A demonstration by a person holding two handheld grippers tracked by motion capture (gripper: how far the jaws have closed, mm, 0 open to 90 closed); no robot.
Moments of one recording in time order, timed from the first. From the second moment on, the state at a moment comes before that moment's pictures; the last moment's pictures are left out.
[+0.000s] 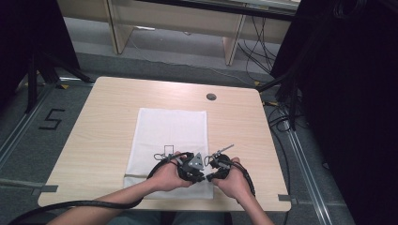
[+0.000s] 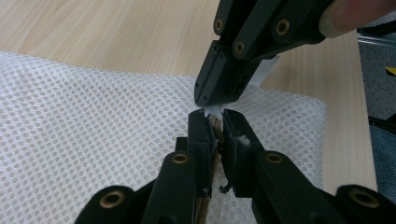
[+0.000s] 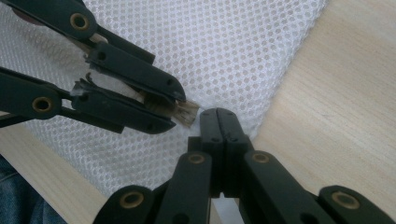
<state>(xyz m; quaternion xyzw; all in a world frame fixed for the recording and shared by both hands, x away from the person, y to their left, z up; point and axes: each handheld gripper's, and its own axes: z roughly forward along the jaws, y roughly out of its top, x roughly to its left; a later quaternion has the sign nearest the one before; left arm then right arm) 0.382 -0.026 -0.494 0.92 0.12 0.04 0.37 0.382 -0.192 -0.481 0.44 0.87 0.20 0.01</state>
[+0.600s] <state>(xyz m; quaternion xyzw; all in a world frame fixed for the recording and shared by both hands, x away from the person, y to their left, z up) 0.380 -0.025 -0.493 0.92 0.12 0.04 0.37 0.382 -0.191 -0.481 0.44 0.87 0.20 0.01</state>
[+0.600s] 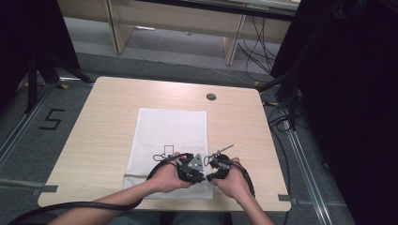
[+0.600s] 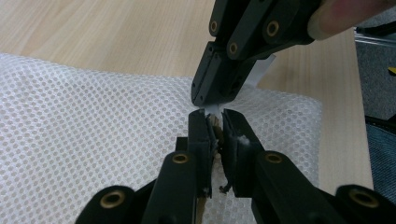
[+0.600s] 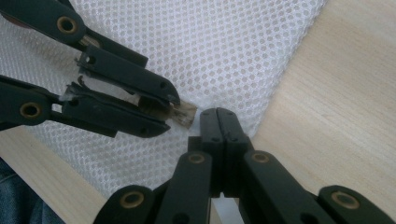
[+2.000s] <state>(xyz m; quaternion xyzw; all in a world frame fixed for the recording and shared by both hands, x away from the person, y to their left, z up) 0.379 0.003 -0.489 0.91 0.13 0.03 0.40 0.381 -0.191 -0.481 0.44 0.87 0.19 0.02</state>
